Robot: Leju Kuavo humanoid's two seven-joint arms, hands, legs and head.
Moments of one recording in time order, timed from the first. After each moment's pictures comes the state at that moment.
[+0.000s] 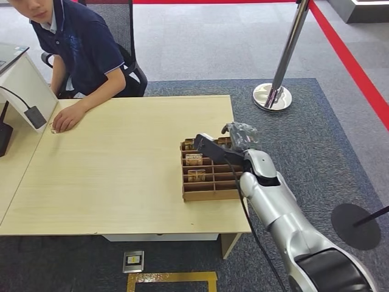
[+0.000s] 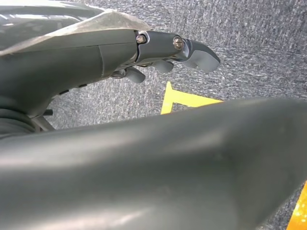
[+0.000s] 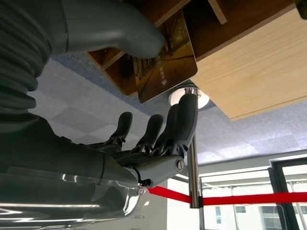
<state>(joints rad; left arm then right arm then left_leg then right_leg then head) -0.09 -0.16 1.17 -0.20 -1.15 0.00 -0.03 -0.72 0.12 0.36 -0.46 1.15 -0.15 0.04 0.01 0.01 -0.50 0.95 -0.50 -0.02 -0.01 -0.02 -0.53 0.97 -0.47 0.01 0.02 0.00</state>
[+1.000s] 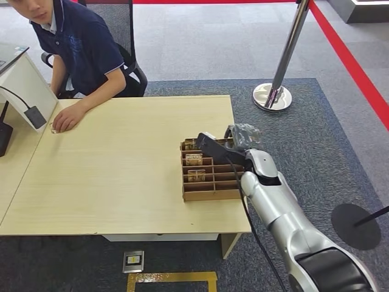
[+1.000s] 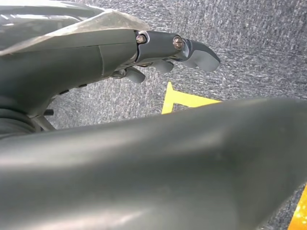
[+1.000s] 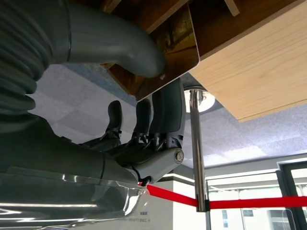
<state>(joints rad) -0.09 -0.16 1.17 -0.20 -1.14 0.00 -0.03 -0.73 0.12 0.35 -0.44 1.15 -0.15 0.05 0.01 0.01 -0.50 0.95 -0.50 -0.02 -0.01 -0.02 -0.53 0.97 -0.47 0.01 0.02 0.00</state>
